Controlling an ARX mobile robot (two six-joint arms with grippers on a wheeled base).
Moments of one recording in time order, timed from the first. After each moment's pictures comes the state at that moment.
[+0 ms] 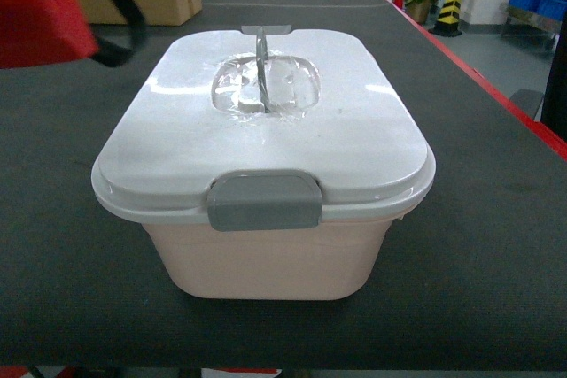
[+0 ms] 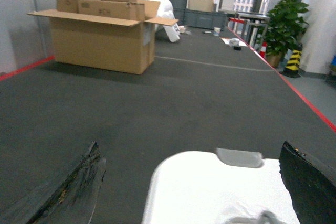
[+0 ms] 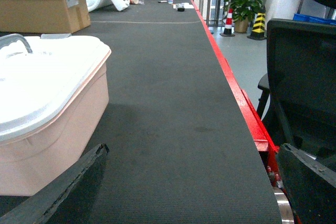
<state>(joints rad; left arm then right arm) -0.51 1.66 0.93 0.85 -0.59 -0.05 0.00 0.00 0.01 -0.01 0.00 0.00</state>
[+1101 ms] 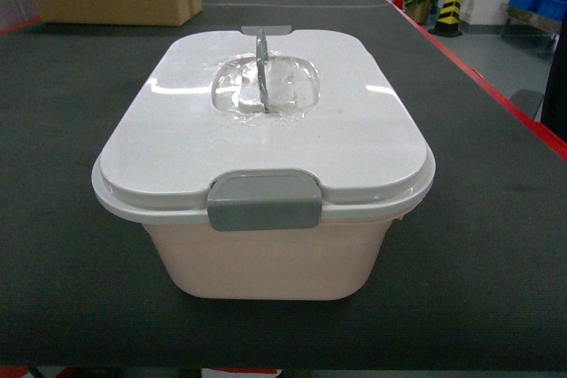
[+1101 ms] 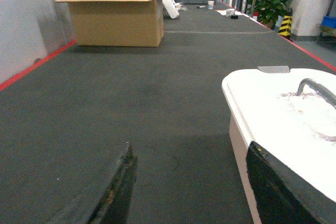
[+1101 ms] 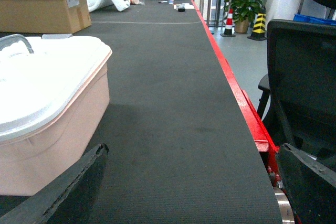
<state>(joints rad) -0.20 0.62 0.26 0.37 -0.21 0.02 0.00 0.00 0.01 -0.01 0.00 0.00</state>
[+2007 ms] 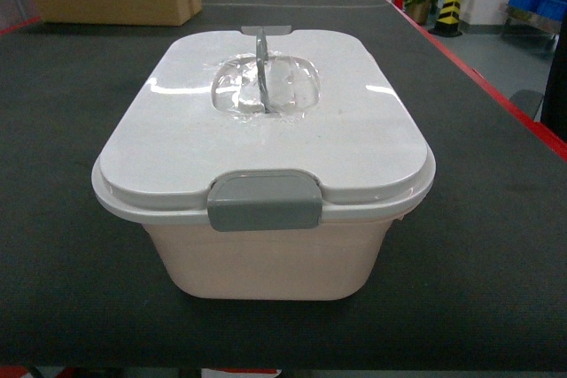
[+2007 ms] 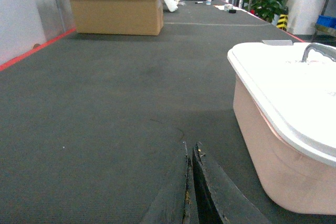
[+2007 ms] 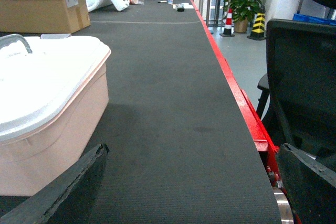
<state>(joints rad) 0.00 0.27 0.04 0.23 0.00 0.00 0.00 0.00 0.01 -0.01 0.00 0.00</state>
